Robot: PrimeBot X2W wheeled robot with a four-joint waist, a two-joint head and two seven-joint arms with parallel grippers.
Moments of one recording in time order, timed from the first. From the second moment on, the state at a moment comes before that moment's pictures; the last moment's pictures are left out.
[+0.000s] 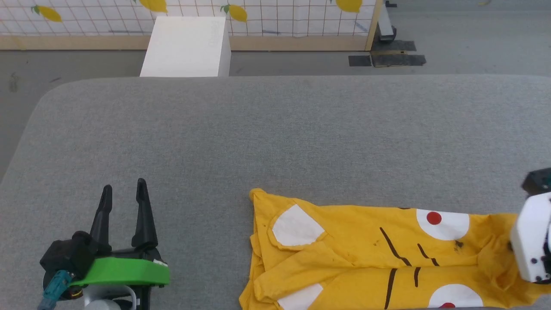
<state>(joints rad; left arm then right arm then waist) 0.00 0.06 0.08 -0.01 -0.32 -0.10 -0.26 -0.15 -0.53 -0.01 0.05 0.42 0.13 1.14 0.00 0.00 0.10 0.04</state>
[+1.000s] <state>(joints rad) 0.00 0.05 0.03 -0.01 -0.34 -0.10 -0.26 -0.38 -0.12 0.51 0.19 0.56 0.13 0.88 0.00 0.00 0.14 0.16</state>
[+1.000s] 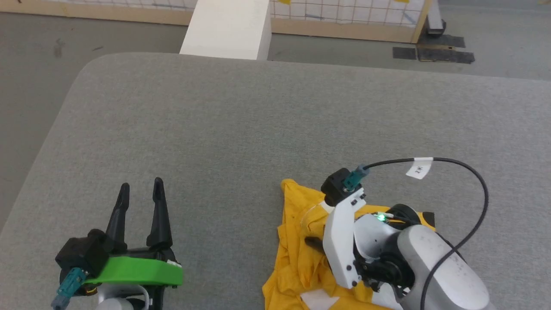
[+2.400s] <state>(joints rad) 0.02 0.05 0.04 0.00 -0.29 -0.09 -0.26 -0.10 -0.18 0.15 0.02 0.28 0.13 0.73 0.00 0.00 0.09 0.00</state>
